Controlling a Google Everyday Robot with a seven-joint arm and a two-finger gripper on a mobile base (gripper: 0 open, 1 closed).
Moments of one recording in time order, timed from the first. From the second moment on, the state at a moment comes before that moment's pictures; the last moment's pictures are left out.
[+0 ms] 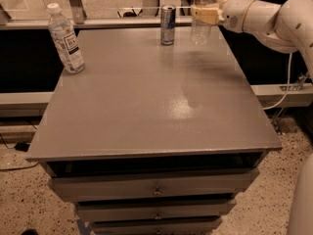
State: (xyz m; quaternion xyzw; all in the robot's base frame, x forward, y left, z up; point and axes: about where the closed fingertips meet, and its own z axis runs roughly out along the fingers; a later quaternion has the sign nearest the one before) arm 0.801 -0.157 0.985 -0.35 0.62 0.22 0.67
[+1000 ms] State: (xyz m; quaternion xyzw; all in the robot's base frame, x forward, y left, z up) arm 0.848 -0.131 0.954 -0.32 0.64 0.22 0.66
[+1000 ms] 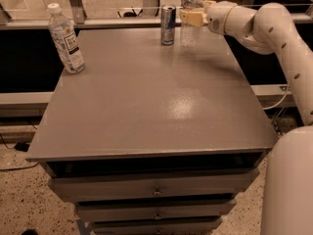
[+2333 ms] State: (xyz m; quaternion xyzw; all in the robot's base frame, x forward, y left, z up) arm 0.873 -0.125 0.933 -0.32 0.66 0.22 0.65
